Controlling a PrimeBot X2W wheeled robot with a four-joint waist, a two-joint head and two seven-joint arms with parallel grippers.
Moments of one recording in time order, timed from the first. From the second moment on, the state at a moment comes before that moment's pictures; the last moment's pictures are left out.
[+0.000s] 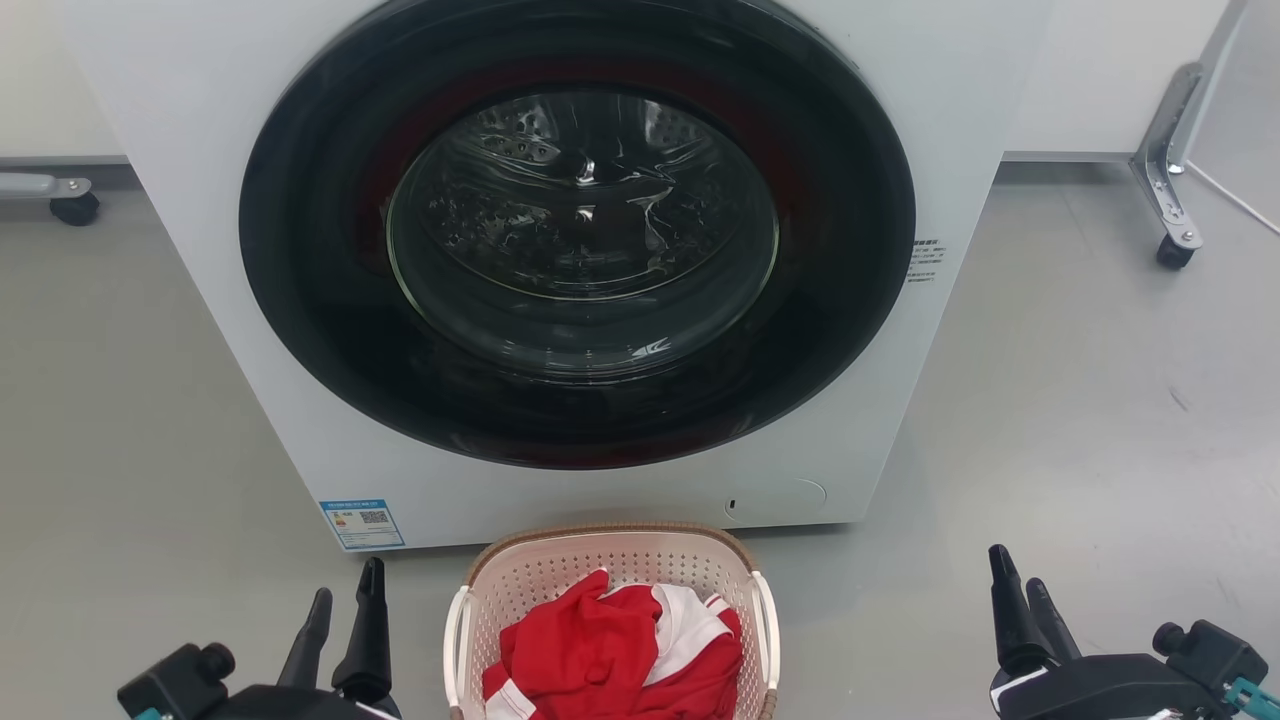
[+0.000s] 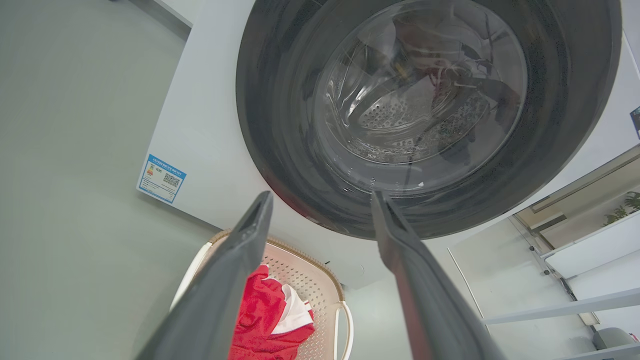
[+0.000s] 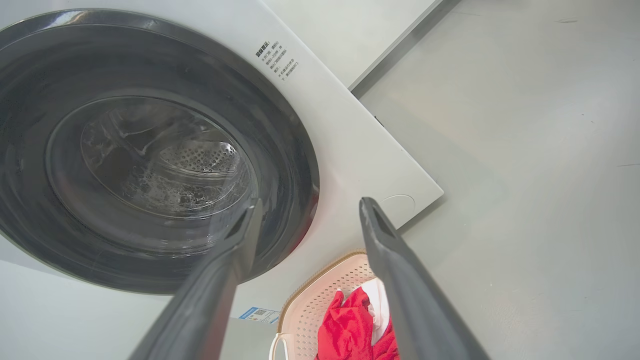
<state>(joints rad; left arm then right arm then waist) -0.01 0.09 -0.10 0.20 -0.90 0.00 -0.06 -0.05 -0.07 0.12 0.27 0.95 0.00 -0.06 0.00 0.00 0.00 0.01</state>
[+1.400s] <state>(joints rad) 0.08 0.09 -0.18 0.10 -0.17 0.10 -0.22 -0.04 -0.08 0.27 0.18 0.33 -0.10 -0.22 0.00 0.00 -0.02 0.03</state>
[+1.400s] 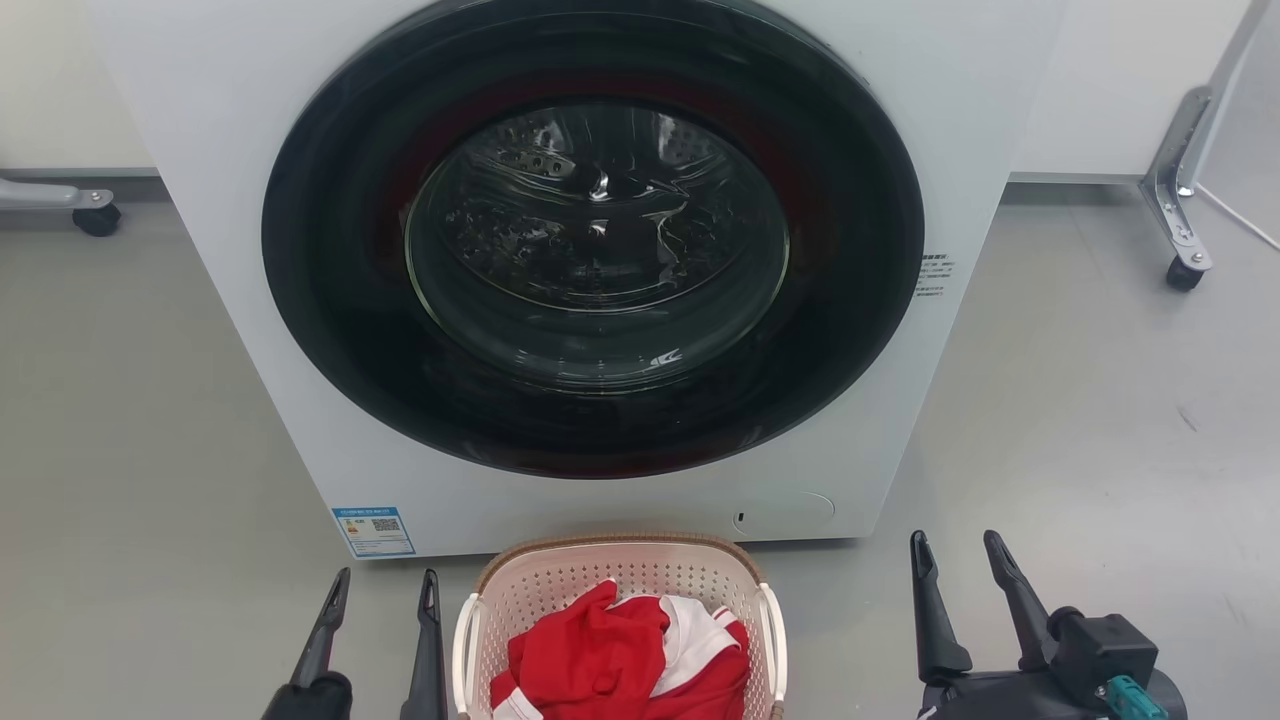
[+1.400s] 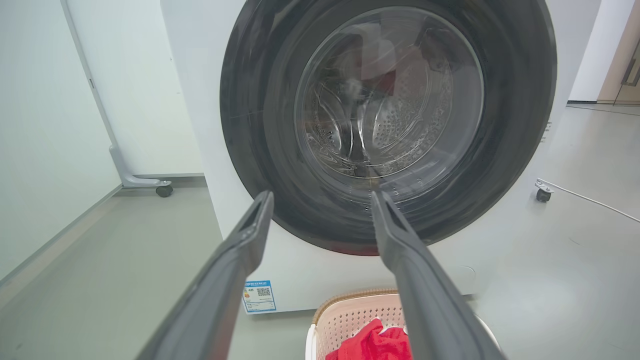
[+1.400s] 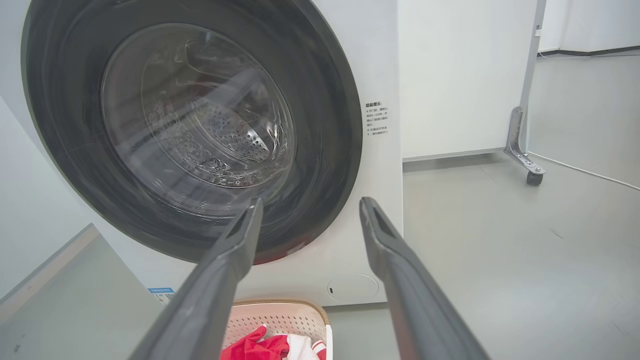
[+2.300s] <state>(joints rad) 0.09 0.07 -0.18 0.08 -0.04 0.12 -0.25 -0.03 -0.08 0.28 0.16 0.20 -0.11 -0.25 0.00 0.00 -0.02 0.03</state>
